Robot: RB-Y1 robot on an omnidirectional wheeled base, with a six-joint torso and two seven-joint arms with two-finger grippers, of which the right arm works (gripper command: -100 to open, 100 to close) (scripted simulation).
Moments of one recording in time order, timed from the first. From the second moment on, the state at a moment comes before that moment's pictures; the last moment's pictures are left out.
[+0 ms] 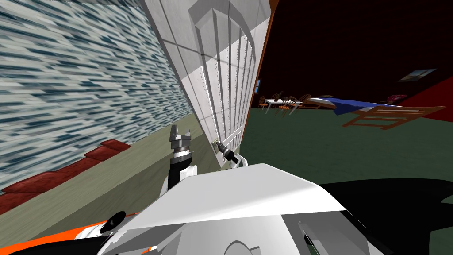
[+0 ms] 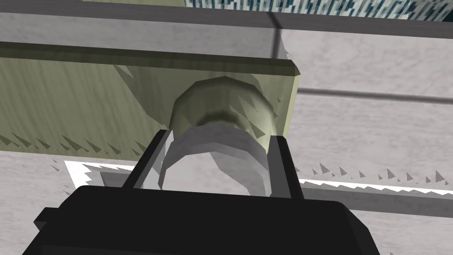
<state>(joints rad) -0.05 -0.06 0.63 -1.27 0.20 -0.31 -0.24</state>
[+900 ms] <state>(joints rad) -0.03 -0.08 0.61 -1.28 0.19 -0.30 -0.21</state>
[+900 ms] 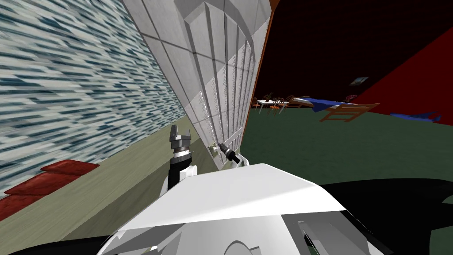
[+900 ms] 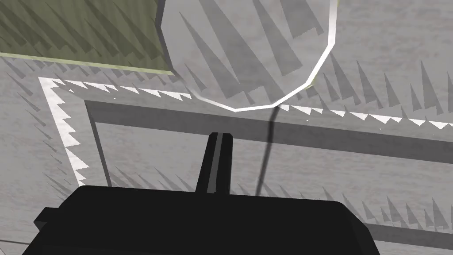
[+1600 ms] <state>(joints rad) 0.07 -0.02 0.72 -1.35 0.22 -0.28 -0.17</state>
